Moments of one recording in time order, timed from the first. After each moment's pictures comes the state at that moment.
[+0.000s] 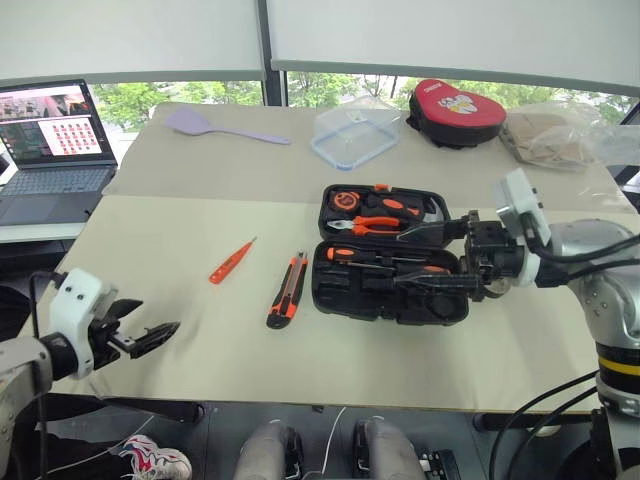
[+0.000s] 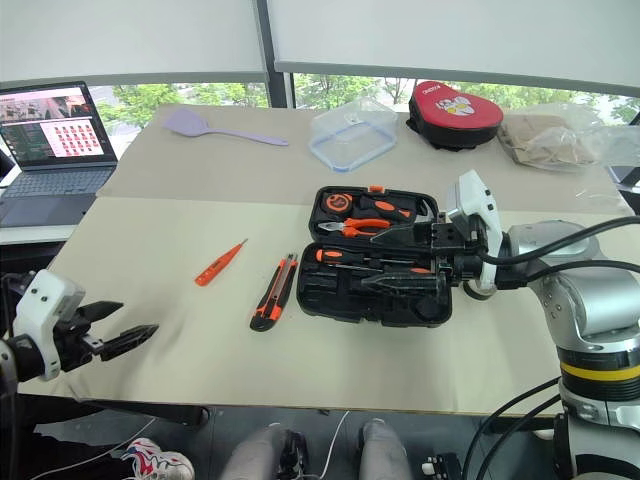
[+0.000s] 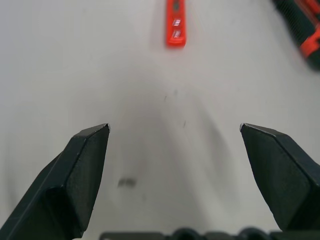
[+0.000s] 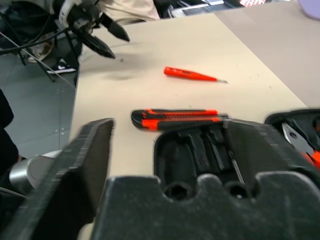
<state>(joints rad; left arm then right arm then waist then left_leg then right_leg) 0.24 0.85 0.58 -0.49 -0.50 0.88 -0.80 -0.52 -0.81 -0.13 -0.33 0.65 0.77 1.21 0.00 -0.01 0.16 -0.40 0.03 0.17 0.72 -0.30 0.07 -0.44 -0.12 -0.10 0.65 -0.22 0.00</state>
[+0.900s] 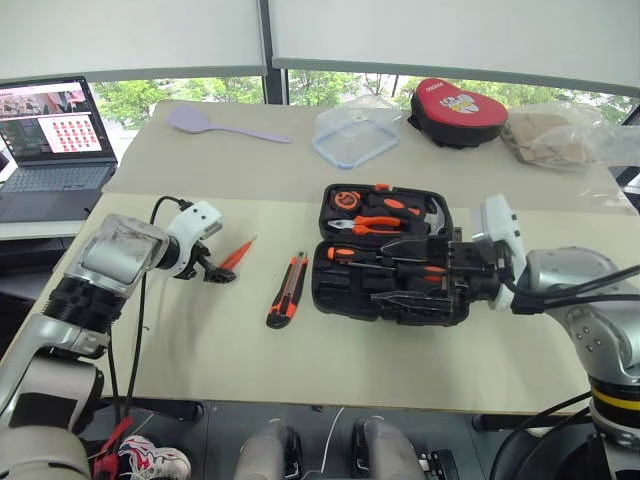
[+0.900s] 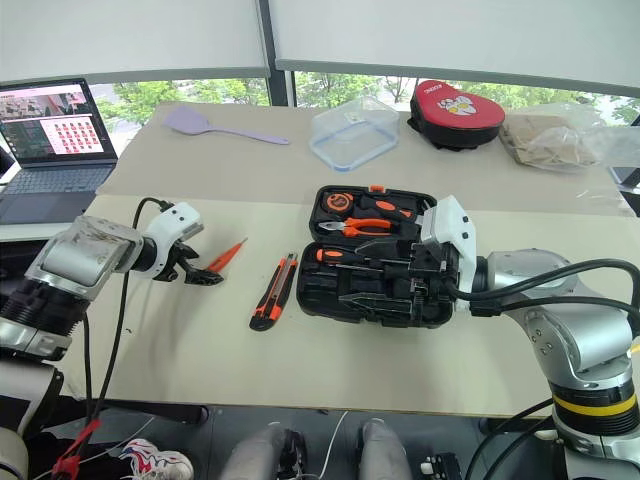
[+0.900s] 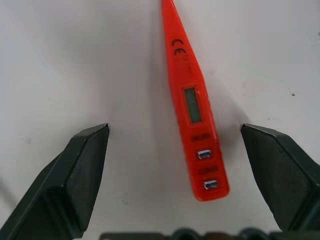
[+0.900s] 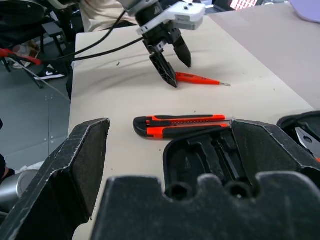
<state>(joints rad) -0.86 0.84 -0.40 0.31 -0.15 0.93 -0.96 -0.41 -0.77 -0.10 -0.50 0.70 0.77 1.01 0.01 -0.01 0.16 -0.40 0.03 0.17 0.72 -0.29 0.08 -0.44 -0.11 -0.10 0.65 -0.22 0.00</state>
